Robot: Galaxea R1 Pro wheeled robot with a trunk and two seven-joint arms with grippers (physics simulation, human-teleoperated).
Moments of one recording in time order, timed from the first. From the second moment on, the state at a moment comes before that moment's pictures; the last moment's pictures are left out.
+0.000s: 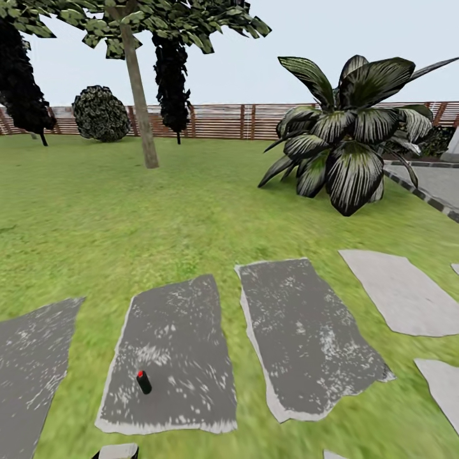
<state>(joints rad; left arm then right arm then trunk) -0.26 0.08 0.07 -0.26 0.01 -0.42 0.01 -0.16 -0.04 0.02 -0.41 0.02 -0.24 0.00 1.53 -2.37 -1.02</state>
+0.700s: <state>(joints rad) -0.26 0.08 0.07 -0.26 0.01 -0.42 0.01 -0.16 -0.04 0.02 -0.41 0.02 -0.24 0.00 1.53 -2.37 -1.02</state>
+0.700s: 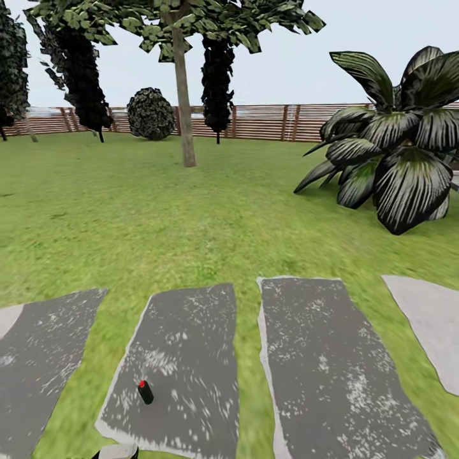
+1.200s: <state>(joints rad) -0.26 0.08 0.07 -0.26 0.01 -0.42 0.01 -0.16 -0.04 0.02 -0.41 0.02 -0.24 0.00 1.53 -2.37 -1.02</state>
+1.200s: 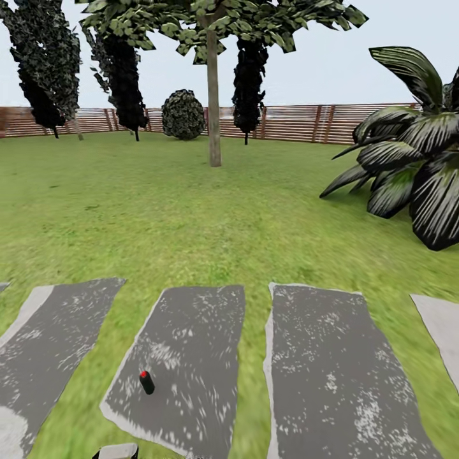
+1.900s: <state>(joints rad) -0.26 0.08 0.07 -0.26 0.01 -0.42 0.01 -0.16 -0.04 0.02 -0.41 0.02 -0.24 0.00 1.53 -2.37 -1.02</state>
